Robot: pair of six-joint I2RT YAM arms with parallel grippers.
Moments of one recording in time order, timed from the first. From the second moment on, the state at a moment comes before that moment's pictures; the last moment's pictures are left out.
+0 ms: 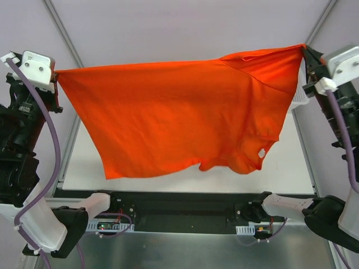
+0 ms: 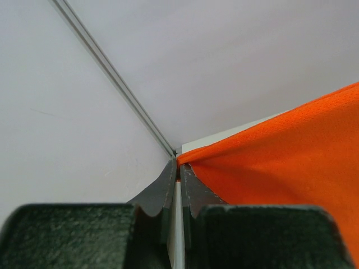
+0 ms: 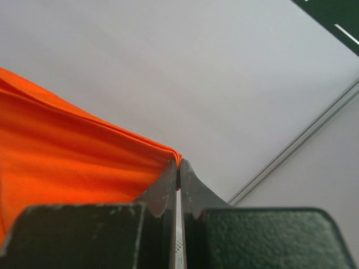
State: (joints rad) left arm -0.05 1.11 2.30 -1.13 0.02 0.41; right arm 0.70 1.18 2.32 -0.81 0.29 -0.74
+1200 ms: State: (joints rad) left arm -0.01 2.12 2.03 -0.84 0.14 0.52; right arm 0.32 2.27 2.15 -0.36 0.07 -0.67
